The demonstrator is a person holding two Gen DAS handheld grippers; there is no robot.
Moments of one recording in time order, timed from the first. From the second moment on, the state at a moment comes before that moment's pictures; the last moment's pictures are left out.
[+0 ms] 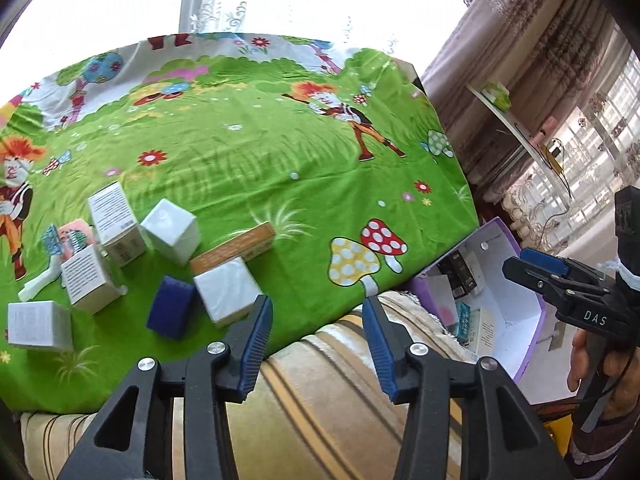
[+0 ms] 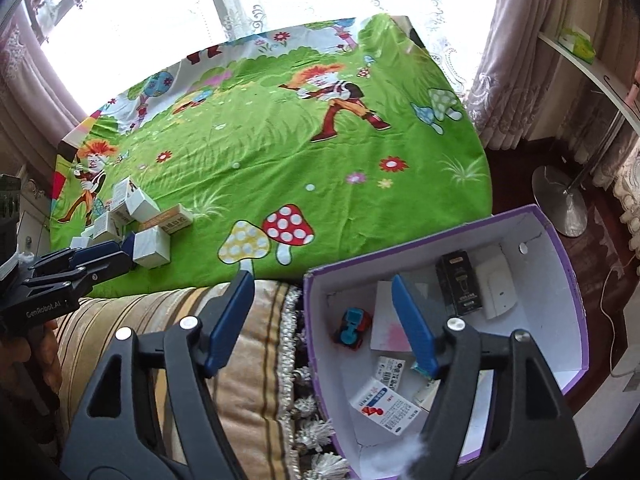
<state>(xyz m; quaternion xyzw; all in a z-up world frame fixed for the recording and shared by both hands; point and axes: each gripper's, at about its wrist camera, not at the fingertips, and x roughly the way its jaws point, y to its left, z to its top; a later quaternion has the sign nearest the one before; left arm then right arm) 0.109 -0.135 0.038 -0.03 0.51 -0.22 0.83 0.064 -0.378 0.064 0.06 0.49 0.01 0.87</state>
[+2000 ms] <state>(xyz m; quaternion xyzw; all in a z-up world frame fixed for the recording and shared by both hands) 0.144 0.076 -0.025 -0.04 0.53 0.01 0.85 0.155 -0.163 -0.033 -0.04 0.59 0.14 0.80</state>
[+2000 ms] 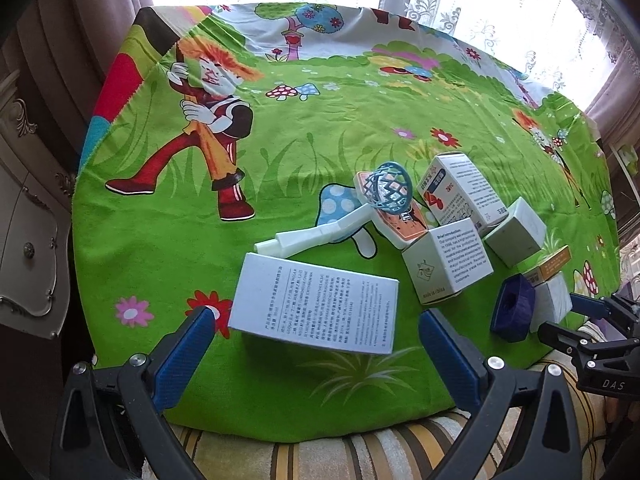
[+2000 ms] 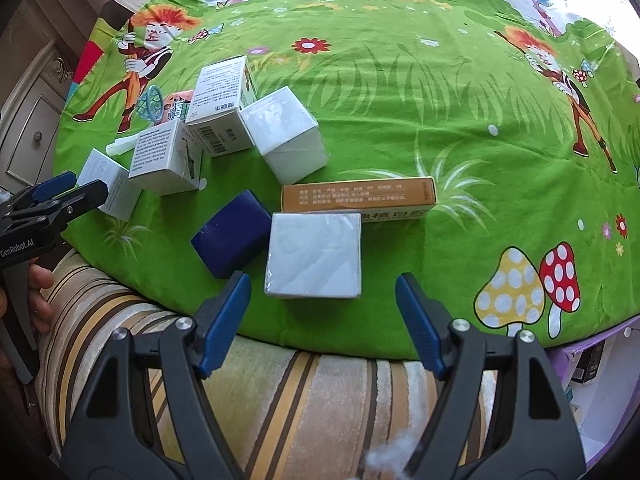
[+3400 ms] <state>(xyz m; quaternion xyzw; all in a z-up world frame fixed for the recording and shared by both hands) 0.102 0.013 0.026 -0.04 0.48 -0.05 0.87 0.114 -0.204 0.002 0.02 0.53 0.16 0.84</state>
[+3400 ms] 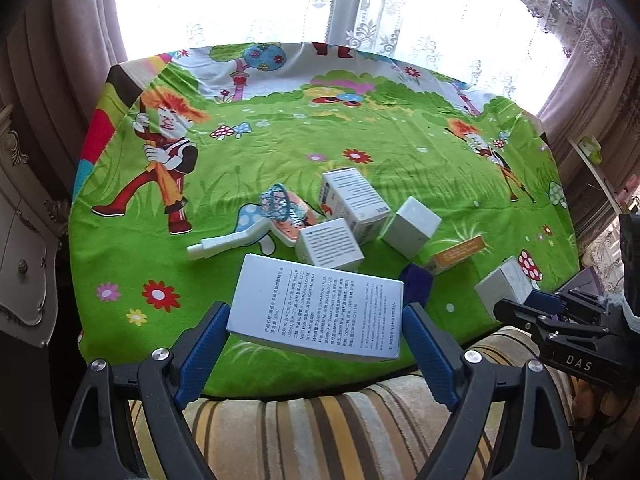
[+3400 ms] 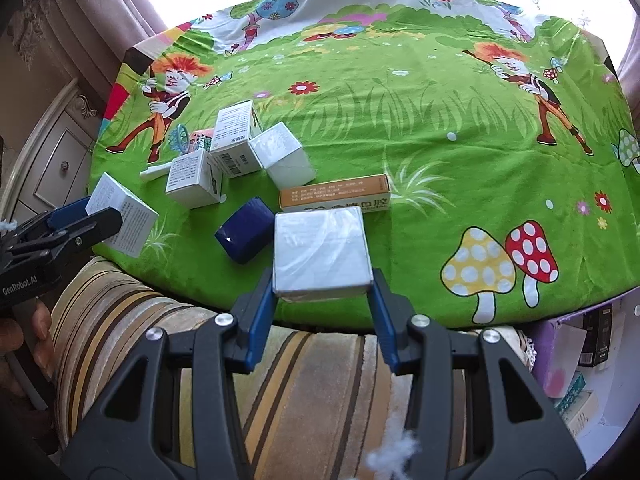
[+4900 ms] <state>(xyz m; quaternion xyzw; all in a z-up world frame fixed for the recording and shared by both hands) 0.057 -0.313 0.079 0.11 0.45 -0.36 0.81 -0.024 -0.511 0.050 0.12 0.45 -0.12 0.87</state>
